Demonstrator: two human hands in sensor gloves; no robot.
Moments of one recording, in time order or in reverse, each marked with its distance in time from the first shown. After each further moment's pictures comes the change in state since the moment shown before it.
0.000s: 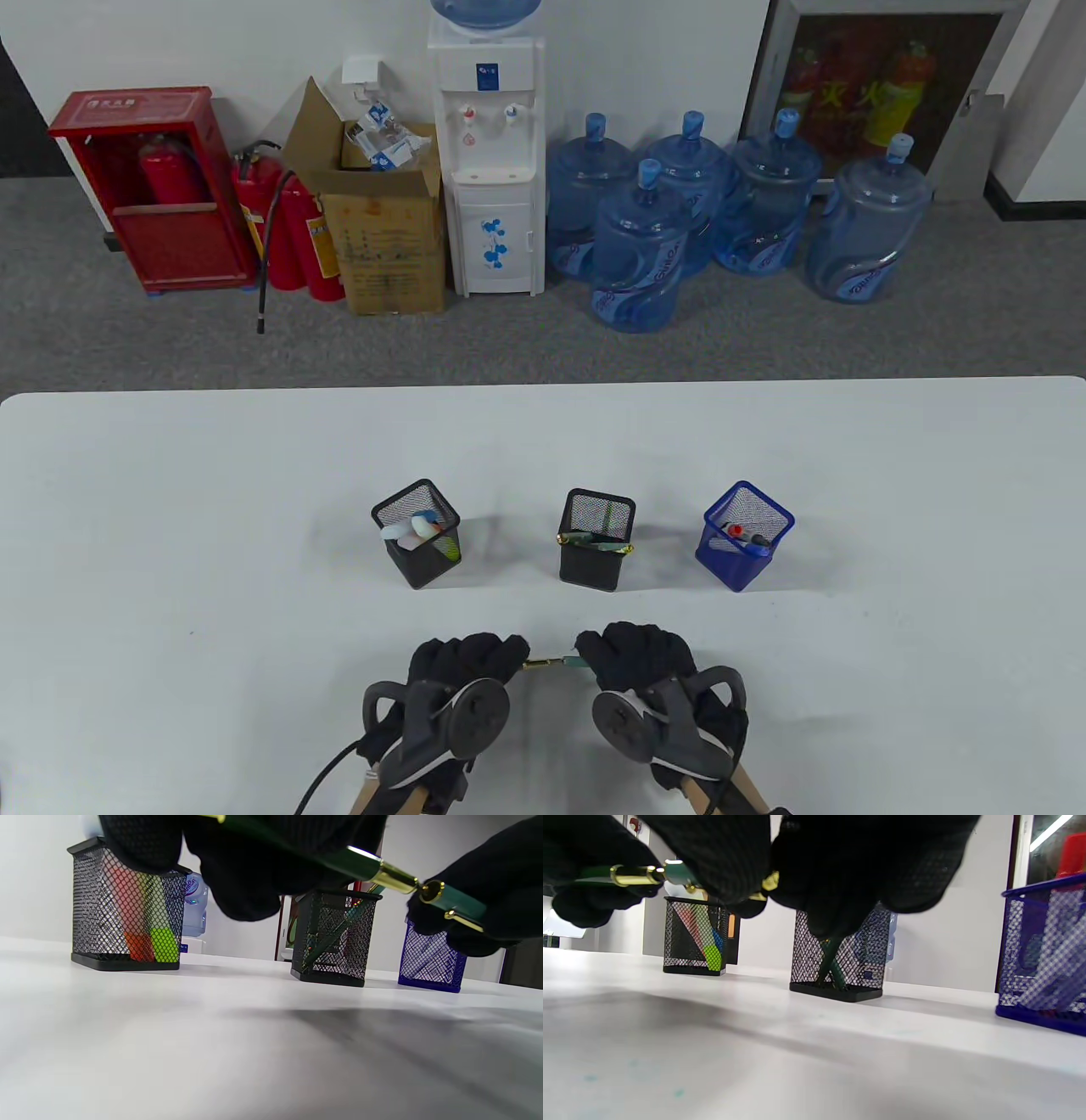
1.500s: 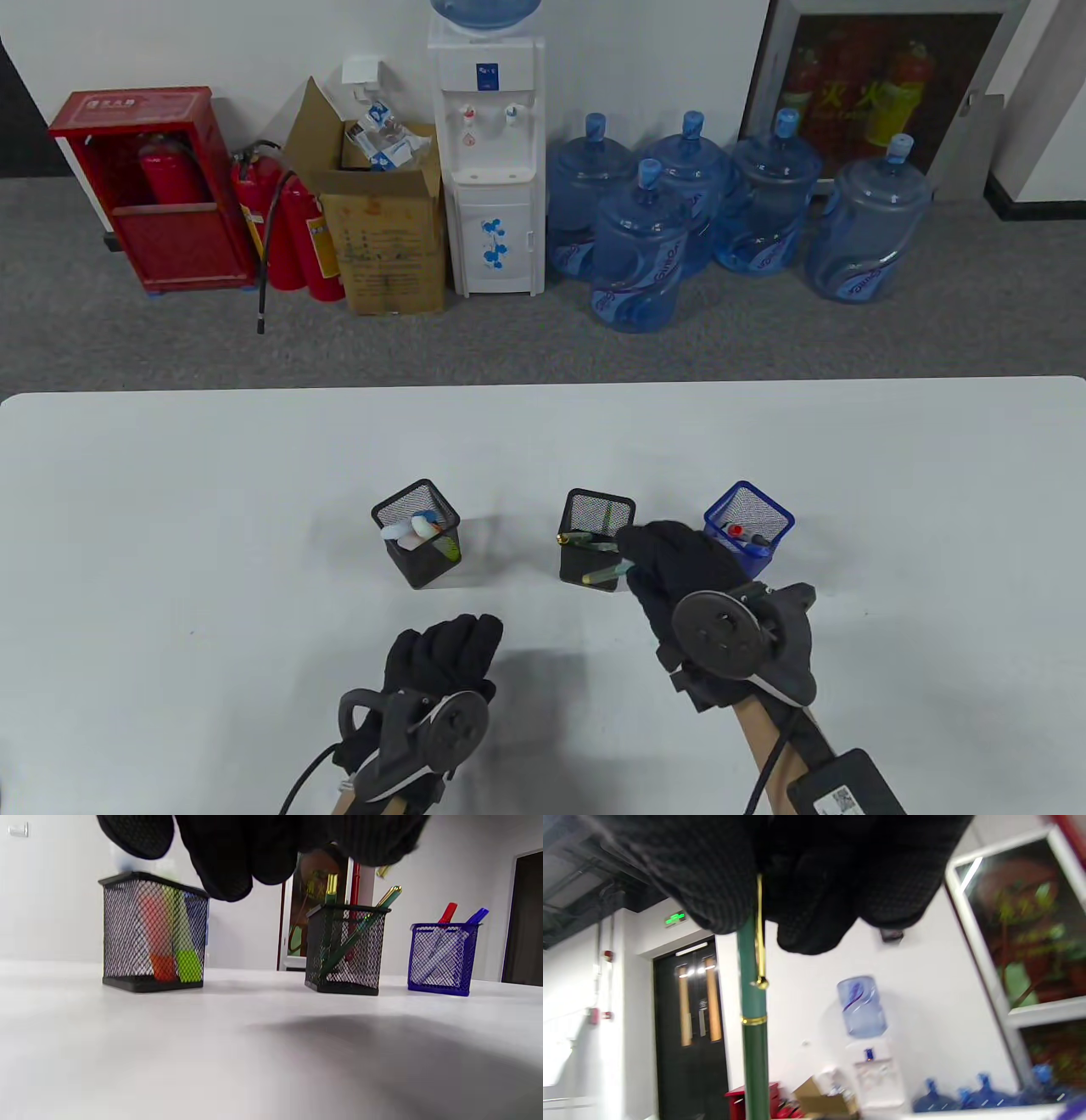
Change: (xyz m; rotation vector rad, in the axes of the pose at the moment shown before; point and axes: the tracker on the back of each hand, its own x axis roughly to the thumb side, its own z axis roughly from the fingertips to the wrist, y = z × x) left_hand -0.018 0.008 0.014 0.015 -0.003 -0.031; right_hand -0.063 -0.136 -0.052 -0.304 0.164 -0.213
